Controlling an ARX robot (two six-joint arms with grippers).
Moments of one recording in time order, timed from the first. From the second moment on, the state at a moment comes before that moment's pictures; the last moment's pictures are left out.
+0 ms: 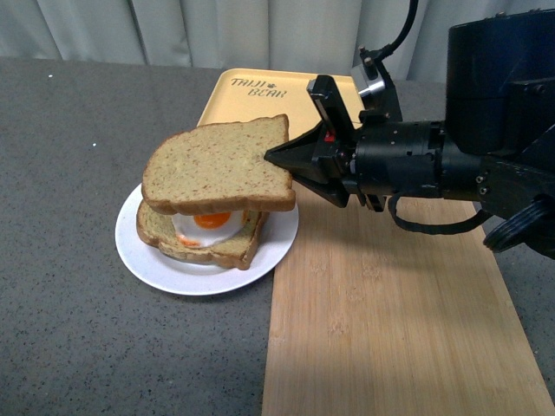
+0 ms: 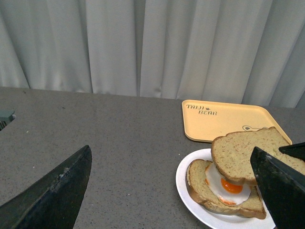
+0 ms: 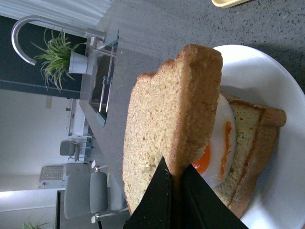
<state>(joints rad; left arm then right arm) 0.00 0.00 0.02 0.00 0.00 0.00 0.34 2.23 0.96 0.84 -0.77 0.89</state>
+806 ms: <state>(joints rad) 0.00 0.00 0.02 0.00 0.00 0.00 0.33 2.22 0.94 0.66 -0.64 0.64</state>
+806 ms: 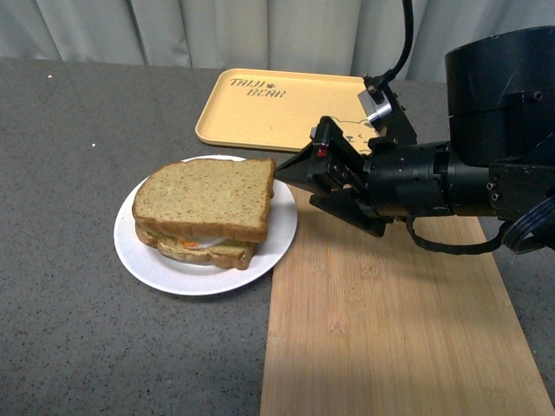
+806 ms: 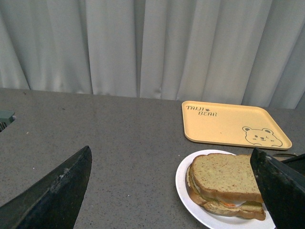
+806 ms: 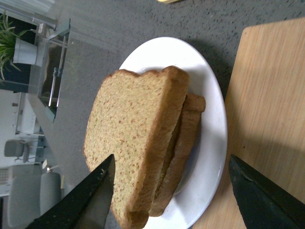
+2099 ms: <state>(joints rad) 0.00 0.00 0.02 0.00 0.00 0.00 0.00 0.74 0.01 0.70 0.00 0.01</state>
